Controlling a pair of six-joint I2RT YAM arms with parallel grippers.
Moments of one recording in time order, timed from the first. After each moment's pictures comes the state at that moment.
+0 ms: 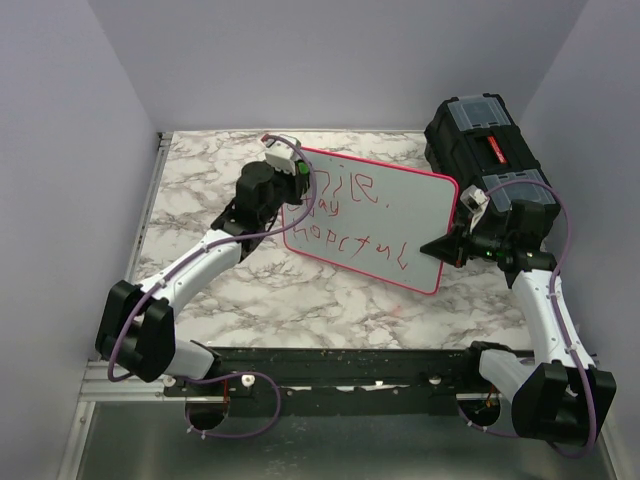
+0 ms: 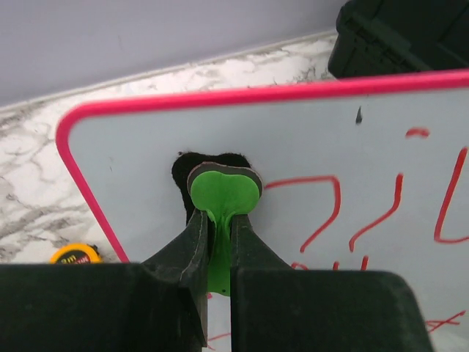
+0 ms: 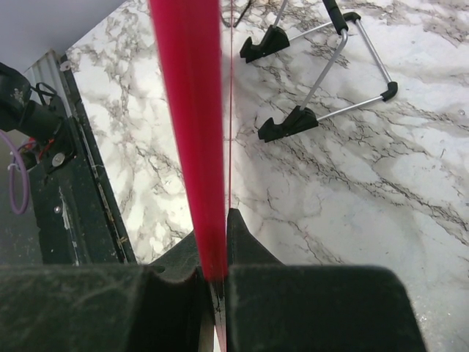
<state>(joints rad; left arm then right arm) -0.50 1.39 0.97 0.24 -0.01 -0.13 -0.15 1.01 0.73 -0.42 -1.19 -0.32</state>
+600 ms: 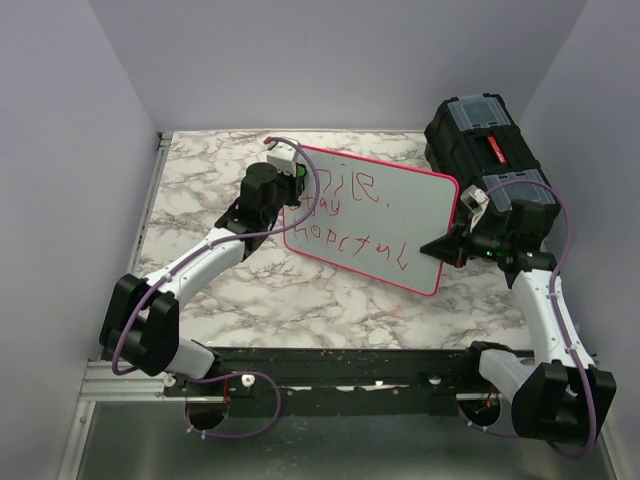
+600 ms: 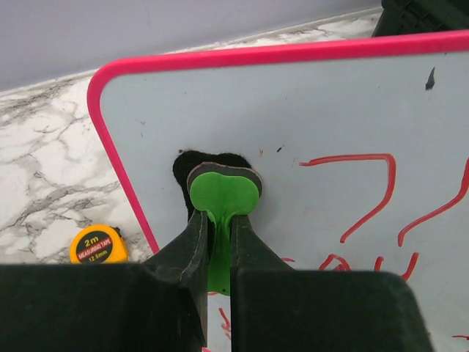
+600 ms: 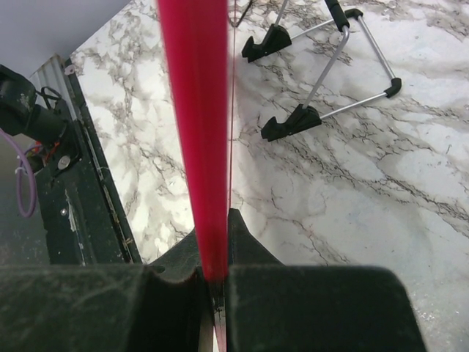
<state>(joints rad) -0.50 1.43 0.99 0.23 -0.08 -0.09 -0.15 1.01 0.73 -0.42 -1.19 -0.30</state>
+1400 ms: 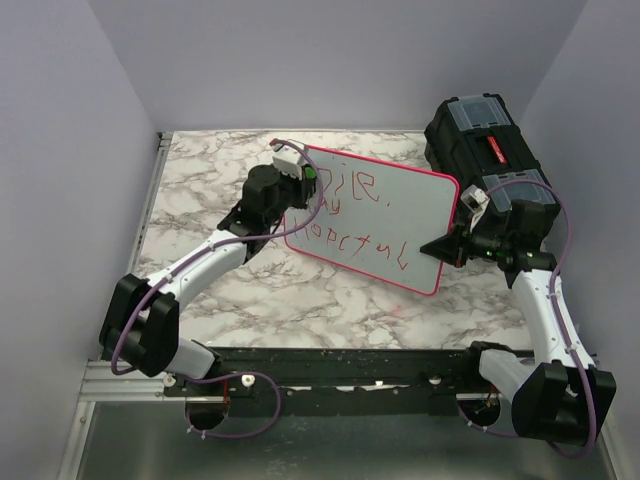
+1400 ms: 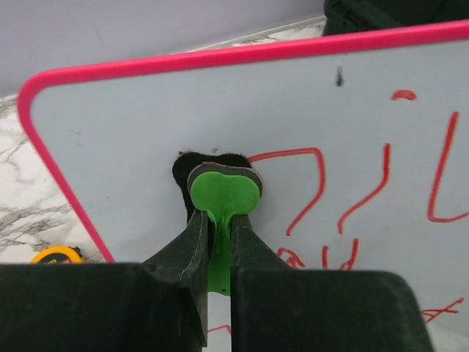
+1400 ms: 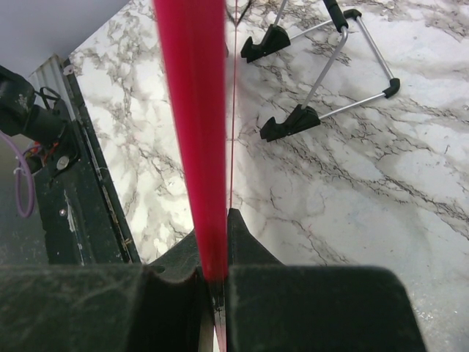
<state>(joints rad) -0.53 1.42 0.97 0.28 0.00 -0.11 -0.15 1.01 0.73 -0.42 -1.19 -0.30</state>
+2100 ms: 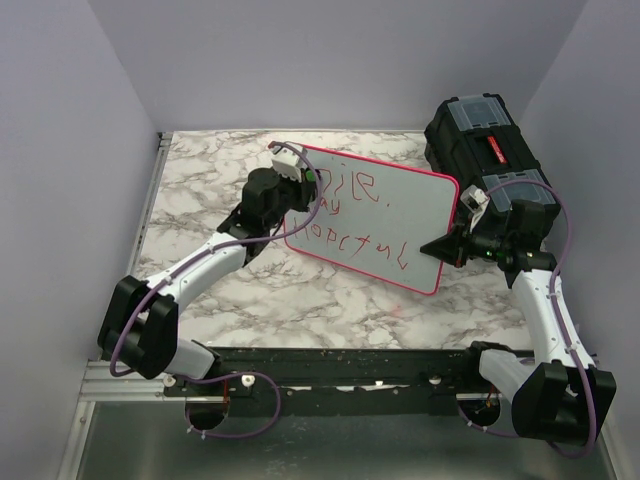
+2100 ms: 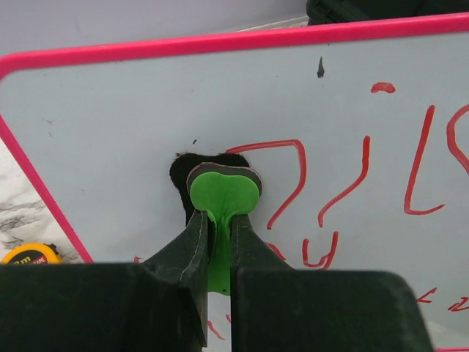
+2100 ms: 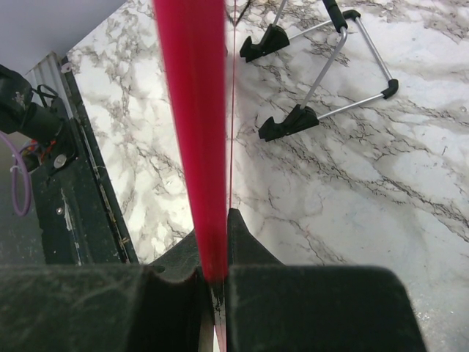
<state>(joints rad) -0.52 1.41 0.95 0.29 0.04 -0.17 -0.15 1.01 0.73 -0.42 -1.19 -0.31</state>
